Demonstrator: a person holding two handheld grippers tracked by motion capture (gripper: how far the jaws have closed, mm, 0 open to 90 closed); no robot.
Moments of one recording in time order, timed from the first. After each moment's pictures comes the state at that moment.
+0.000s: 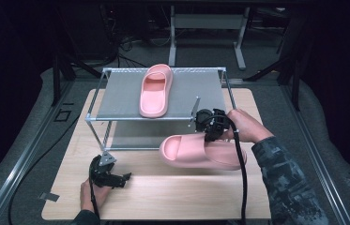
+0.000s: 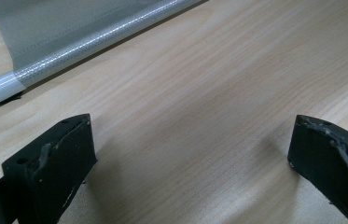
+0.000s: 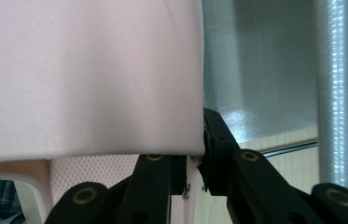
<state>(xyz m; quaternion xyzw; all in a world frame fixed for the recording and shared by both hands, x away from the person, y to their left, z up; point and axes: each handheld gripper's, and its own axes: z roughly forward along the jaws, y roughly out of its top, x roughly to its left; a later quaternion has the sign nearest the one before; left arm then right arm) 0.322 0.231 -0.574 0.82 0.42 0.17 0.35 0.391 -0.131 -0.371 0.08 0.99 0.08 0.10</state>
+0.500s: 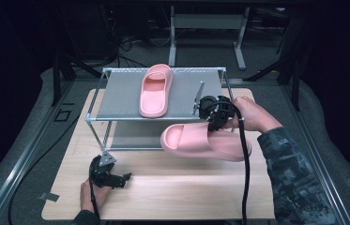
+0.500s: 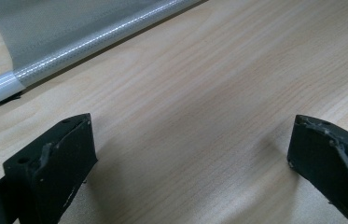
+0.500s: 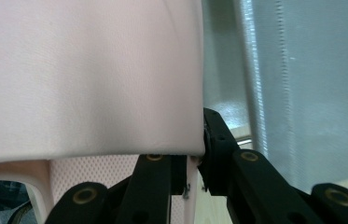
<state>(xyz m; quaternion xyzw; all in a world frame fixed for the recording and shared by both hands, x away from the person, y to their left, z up) 0.321 0.231 -0.574 0.82 0.42 0.17 0.34 0.399 -0.137 -0.330 0.09 0.99 0.08 0.11</state>
